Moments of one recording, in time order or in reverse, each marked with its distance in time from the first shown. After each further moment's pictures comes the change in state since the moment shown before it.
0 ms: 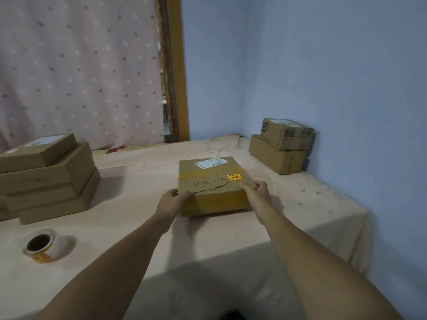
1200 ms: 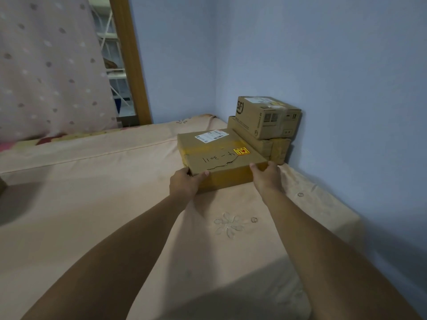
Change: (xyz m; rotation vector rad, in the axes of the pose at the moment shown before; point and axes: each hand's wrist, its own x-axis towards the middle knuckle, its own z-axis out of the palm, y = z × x) left_hand 0.145 0.026 0.202 0.174 0.042 0.108; right_hand 0.182 0.023 -0.092 -0.322 0.276 0.013
